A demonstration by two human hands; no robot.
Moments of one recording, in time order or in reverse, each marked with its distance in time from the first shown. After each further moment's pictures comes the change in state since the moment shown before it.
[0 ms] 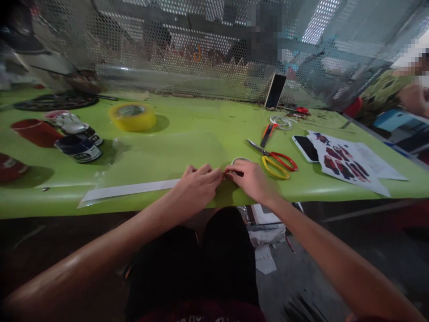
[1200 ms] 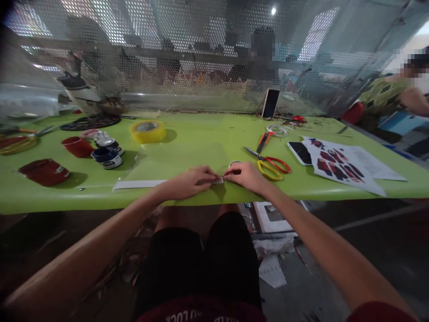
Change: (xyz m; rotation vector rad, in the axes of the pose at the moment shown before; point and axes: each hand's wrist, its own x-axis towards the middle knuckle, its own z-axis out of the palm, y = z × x) left_hand 0.007 -0.032 -0.010 -0.410 -0.156 -0.019; right_hand 0.010 0.001 -0.016 0.137 -0.135 0.046
